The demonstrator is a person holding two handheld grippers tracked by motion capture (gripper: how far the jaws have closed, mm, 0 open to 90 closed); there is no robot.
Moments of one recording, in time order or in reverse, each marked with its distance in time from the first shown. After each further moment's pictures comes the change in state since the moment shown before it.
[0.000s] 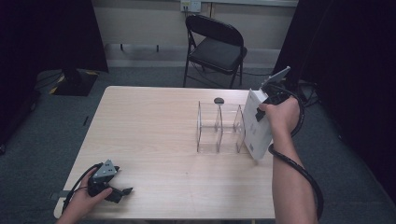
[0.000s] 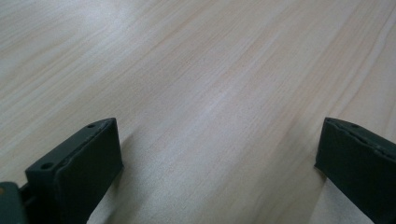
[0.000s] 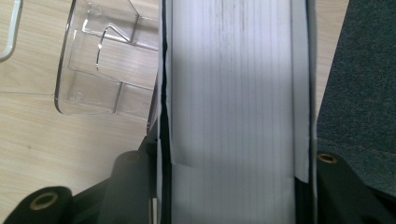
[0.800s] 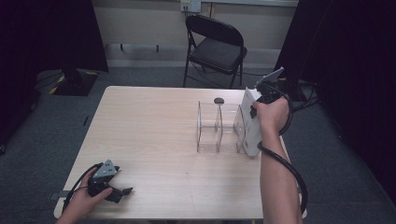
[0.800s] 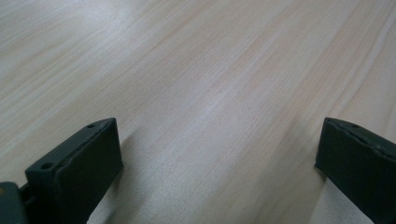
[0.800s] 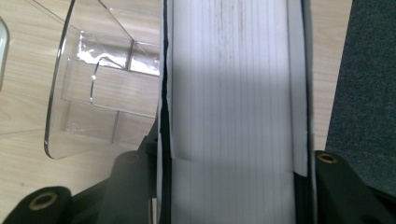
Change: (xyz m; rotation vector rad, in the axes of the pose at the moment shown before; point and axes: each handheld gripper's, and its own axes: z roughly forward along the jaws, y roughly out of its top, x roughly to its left) left arm 0.000 0.000 0.000 0.000 -0.007 0.002; right arm 0.007 0.015 0.021 -0.048 -0.020 0.046
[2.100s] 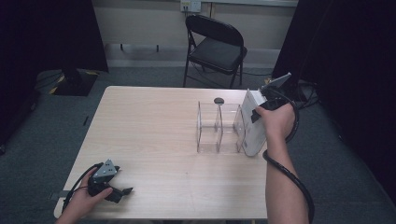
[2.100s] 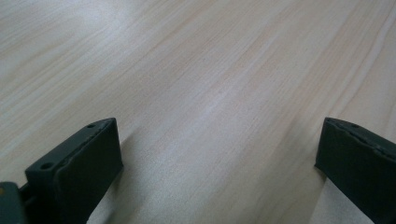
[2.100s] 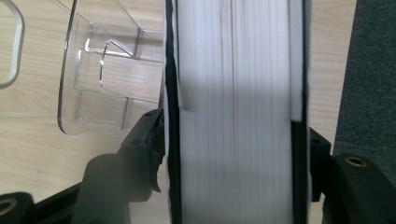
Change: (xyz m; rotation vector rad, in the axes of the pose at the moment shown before) left arm 0.000 0.000 0.000 0.002 -0.007 -0.005; right arm -0.005 -0.025 -0.010 -0.016 0.040 0.047
